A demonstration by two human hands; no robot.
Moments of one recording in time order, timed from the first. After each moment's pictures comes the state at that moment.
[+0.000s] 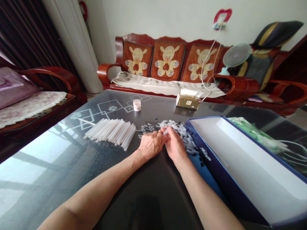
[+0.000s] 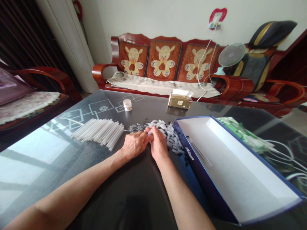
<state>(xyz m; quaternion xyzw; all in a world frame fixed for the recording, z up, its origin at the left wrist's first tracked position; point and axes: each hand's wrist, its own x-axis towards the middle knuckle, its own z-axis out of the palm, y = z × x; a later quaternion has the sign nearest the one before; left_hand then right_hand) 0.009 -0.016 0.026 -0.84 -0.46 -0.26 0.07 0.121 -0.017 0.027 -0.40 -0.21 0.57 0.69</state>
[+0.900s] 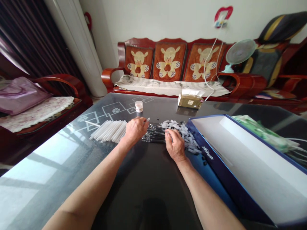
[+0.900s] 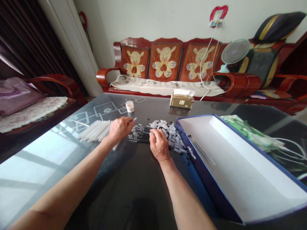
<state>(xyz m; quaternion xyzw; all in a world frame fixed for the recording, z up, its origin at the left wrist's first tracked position) -0.046 0.020 0.075 -0.75 -0.62 -0.22 0.04 0.146 -0.027 0.003 -0.47 -0.68 0.04 0.56</state>
